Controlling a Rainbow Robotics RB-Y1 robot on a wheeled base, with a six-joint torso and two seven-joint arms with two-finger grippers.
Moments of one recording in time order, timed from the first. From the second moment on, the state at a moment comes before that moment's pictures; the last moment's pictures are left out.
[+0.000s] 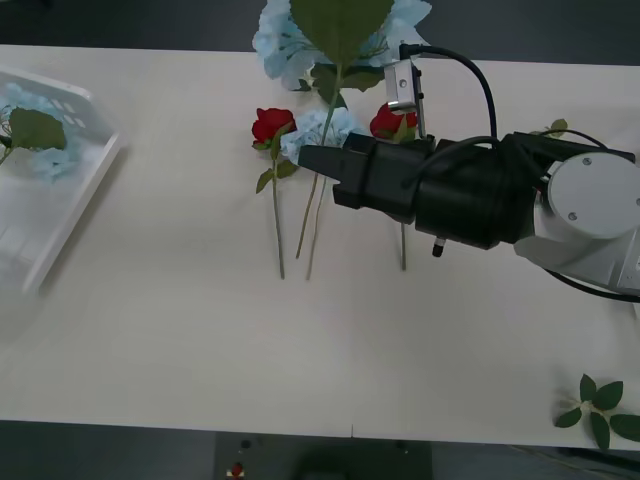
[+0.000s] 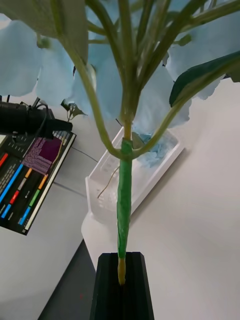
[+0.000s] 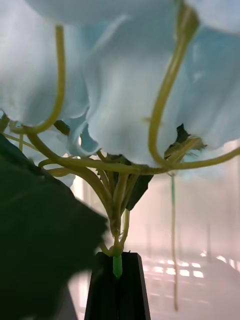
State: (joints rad) right arm -0.75 -1.01 0.94 -2.00 -2.26 0.06 2.04; left arm -0.68 1.20 0.12 -1.16 1.01 1.31 -2.20
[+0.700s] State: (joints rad) right arm -0.75 -1.01 0.95 -2.00 -2.26 0.06 2.05; left arm -0.67 1.11 -0.16 -1.05 1.03 0.98 -1.93
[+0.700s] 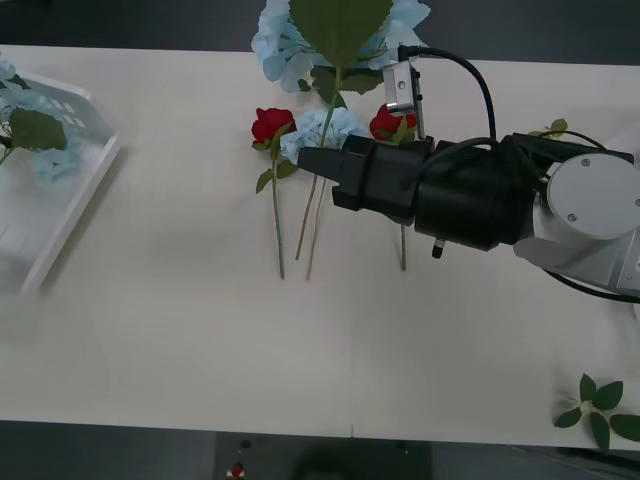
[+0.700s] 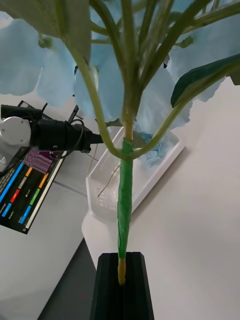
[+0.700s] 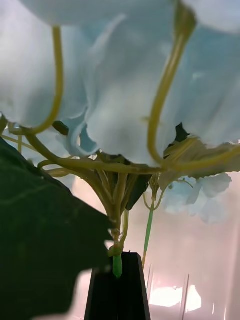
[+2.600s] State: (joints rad) right arm -0.75 -1.01 0.95 -2.00 -2.26 0.06 2.05; left arm -0.80 1.12 -0.23 -0.77 1.36 1.19 -2.18
